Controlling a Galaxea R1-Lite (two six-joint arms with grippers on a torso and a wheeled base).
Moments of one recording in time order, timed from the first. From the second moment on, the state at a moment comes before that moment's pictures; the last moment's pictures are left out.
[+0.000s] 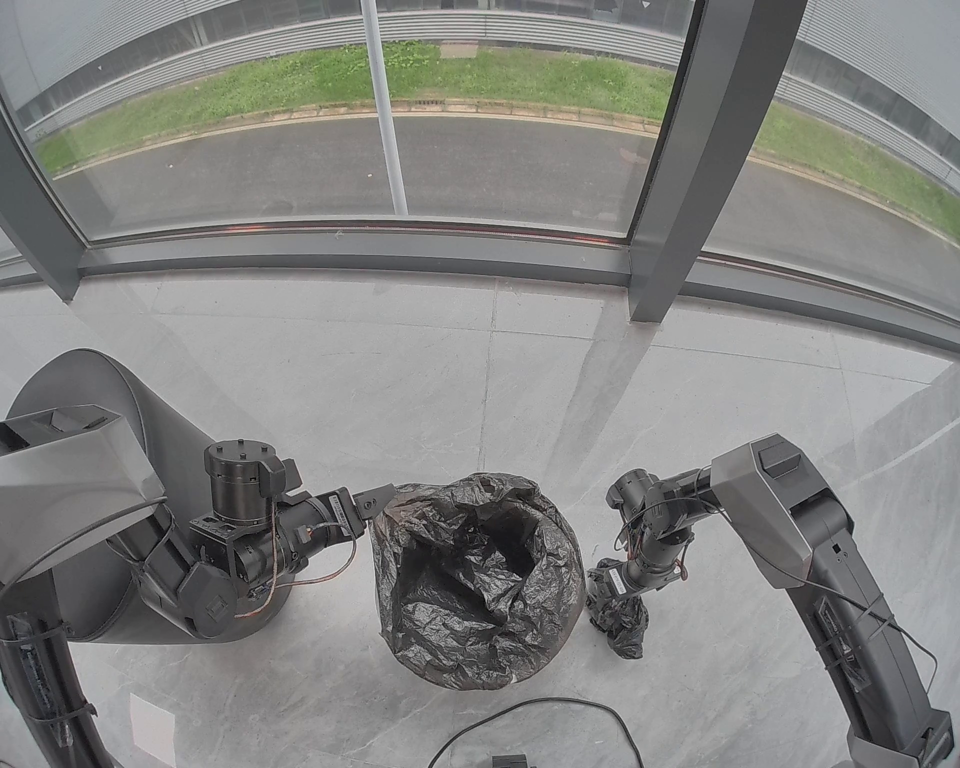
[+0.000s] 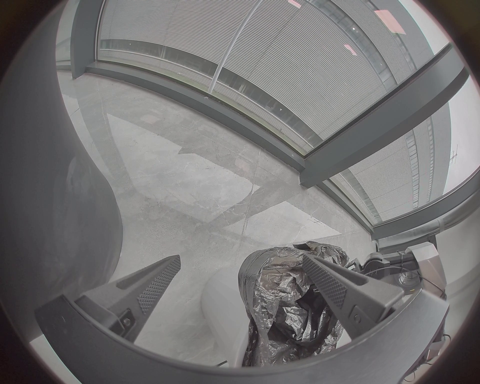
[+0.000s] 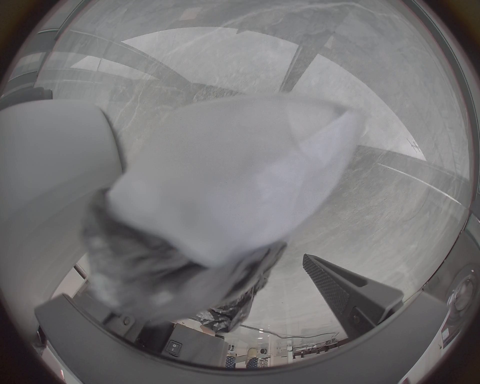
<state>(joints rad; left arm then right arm) -0.32 2.14 -0.66 -1.07 -0.09 -0.49 0.31 2.88 -2.00 0.51 -0.04 0.05</state>
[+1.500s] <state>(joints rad) -0.32 2.13 -0.64 -1.09 -0.09 -0.48 0.35 2.70 -2.00 0.74 -0.25 0.18</state>
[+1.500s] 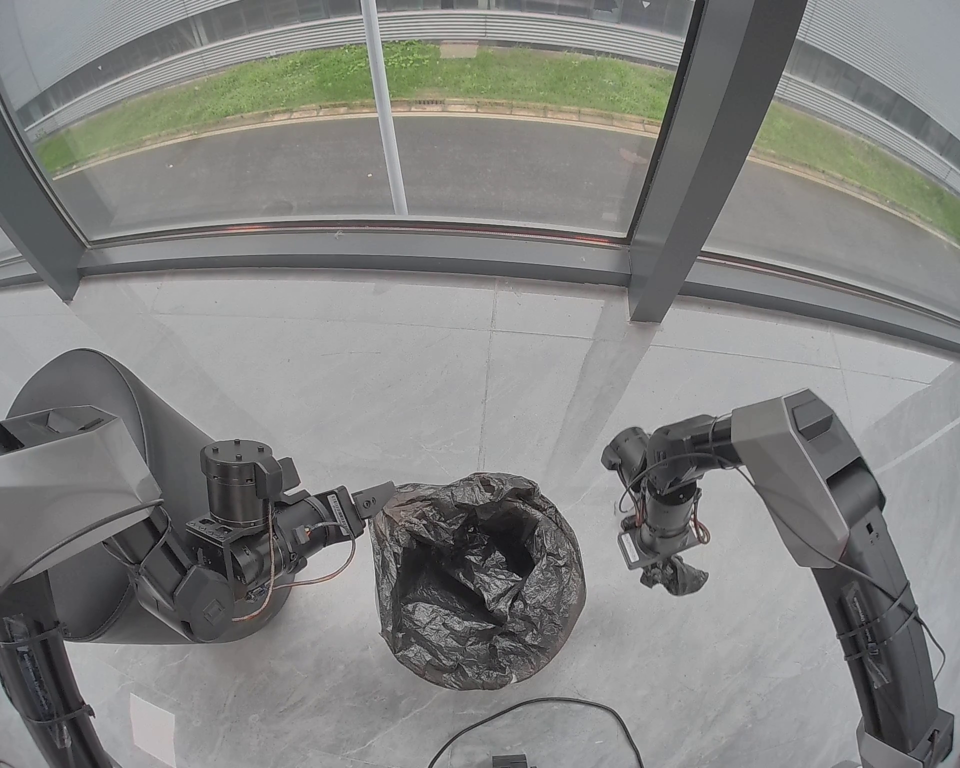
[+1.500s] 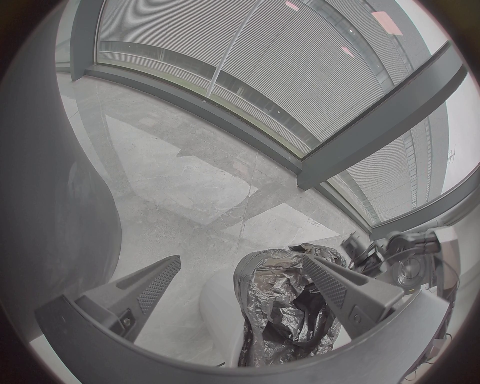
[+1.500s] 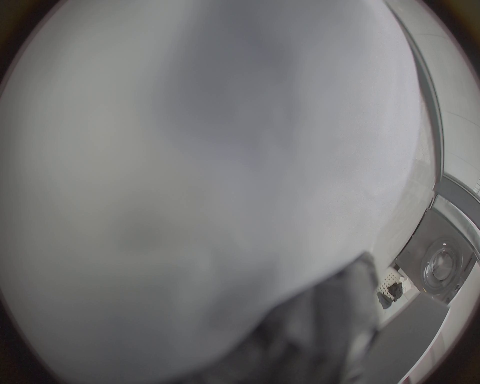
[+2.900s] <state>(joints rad) -0.35 1.89 -0.56 -1.09 -0.09 -0.48 0.88 2.13 -2.00 0.88 -0.44 0.56</state>
